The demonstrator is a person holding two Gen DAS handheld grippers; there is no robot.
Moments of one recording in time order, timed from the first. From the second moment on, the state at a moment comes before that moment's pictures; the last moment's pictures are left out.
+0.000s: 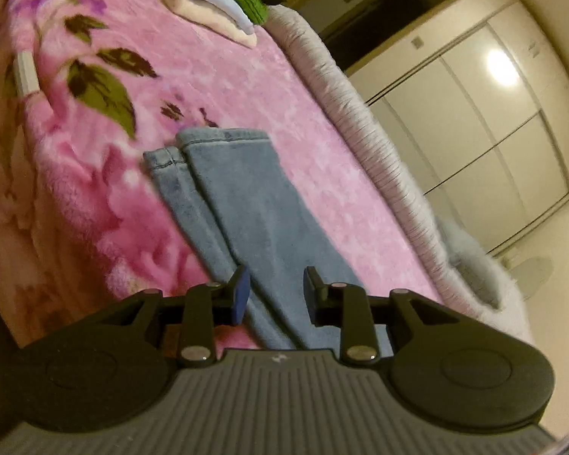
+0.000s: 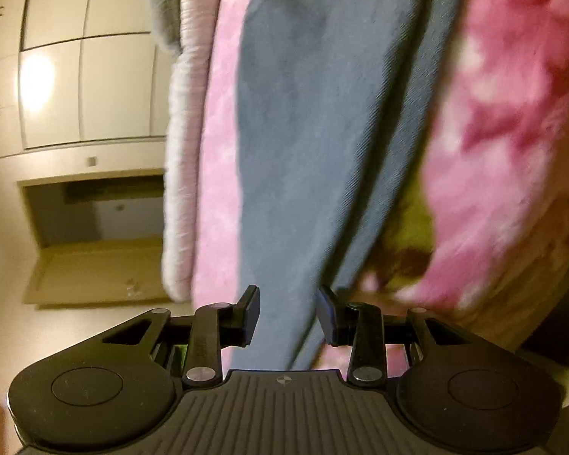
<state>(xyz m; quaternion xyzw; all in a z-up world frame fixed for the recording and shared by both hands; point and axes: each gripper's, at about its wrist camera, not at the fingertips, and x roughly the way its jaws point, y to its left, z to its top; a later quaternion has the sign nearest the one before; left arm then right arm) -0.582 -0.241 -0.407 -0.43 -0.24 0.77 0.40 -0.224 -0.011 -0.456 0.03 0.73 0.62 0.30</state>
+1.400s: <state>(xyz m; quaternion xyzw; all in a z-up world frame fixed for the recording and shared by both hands) -0.620 -0.235 -0.424 -0.43 -0.19 0.80 0.38 -0.226 -0.029 -0.433 -0.07 0.57 0.71 0.39</state>
